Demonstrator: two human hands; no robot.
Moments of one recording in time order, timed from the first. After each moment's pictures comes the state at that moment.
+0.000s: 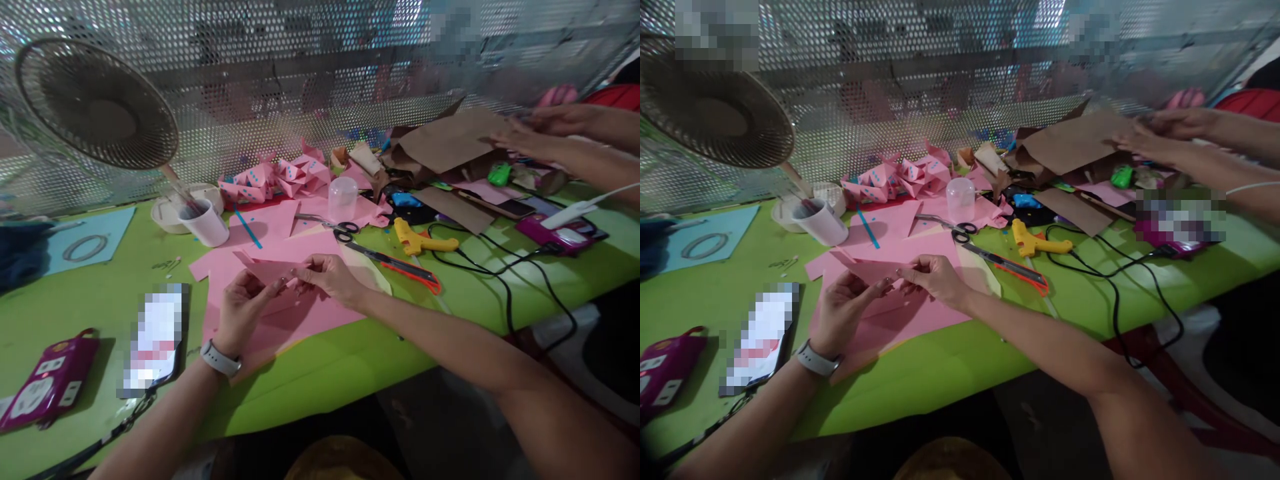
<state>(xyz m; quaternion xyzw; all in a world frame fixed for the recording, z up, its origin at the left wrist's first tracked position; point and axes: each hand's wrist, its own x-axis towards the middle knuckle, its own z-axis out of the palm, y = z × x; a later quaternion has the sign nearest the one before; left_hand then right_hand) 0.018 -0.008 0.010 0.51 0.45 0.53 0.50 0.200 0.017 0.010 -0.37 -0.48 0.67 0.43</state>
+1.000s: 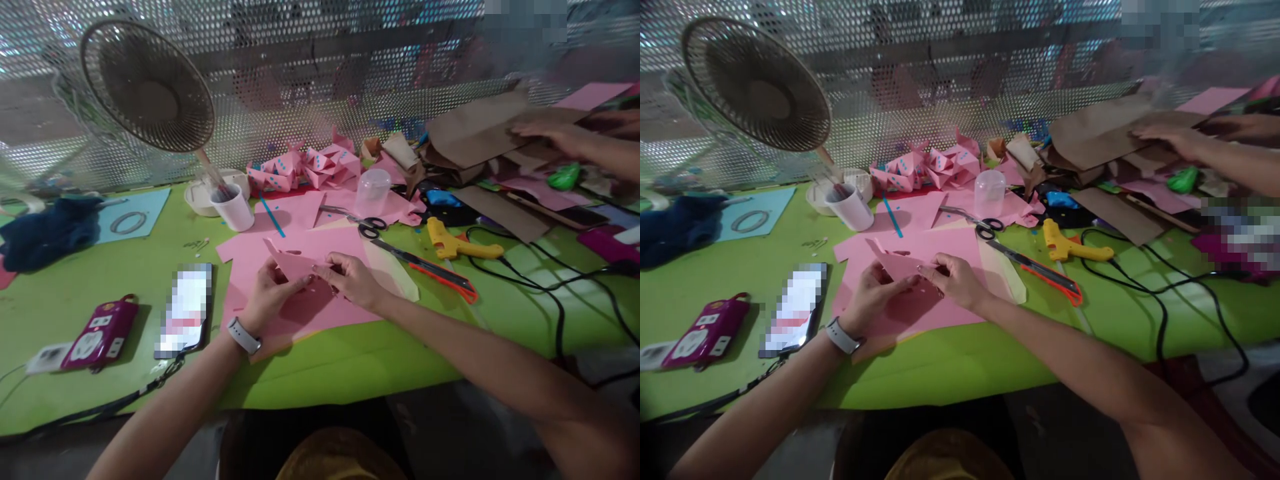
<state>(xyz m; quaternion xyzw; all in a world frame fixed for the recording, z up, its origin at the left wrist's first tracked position) 0.020 -0.007 0.007 0.45 0.45 0.50 0.58 0.199 0.011 -0.001 -0.39 -0.61 0.56 0.41</state>
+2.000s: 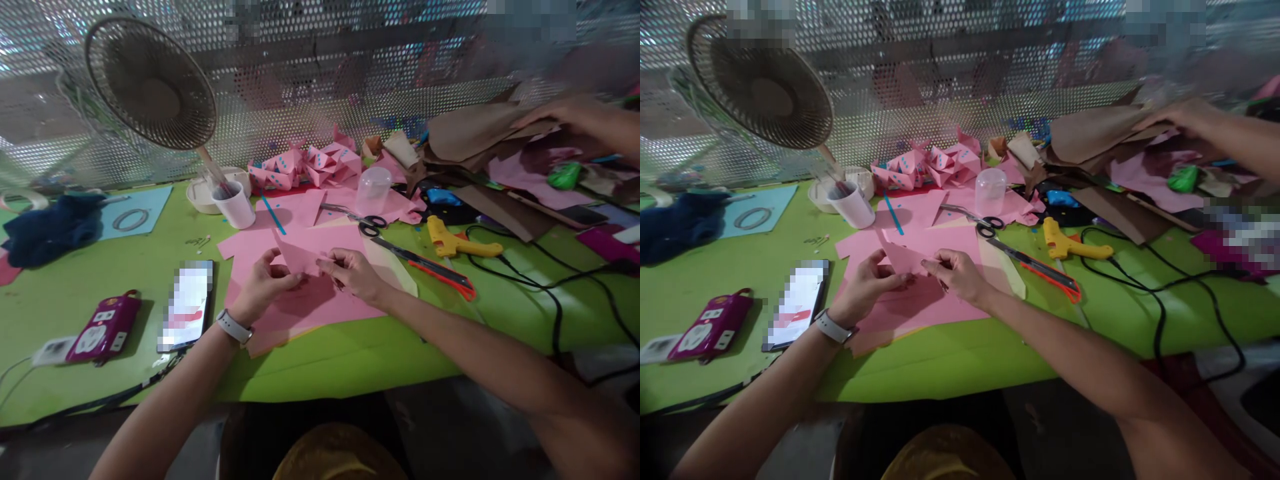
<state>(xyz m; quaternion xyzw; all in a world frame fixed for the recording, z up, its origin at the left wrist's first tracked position) 0.001 -0.002 0.012 0.47 0.48 0.43 0.61 0.201 0.017 -0.005 -0.37 -0.60 0.58 0.41</state>
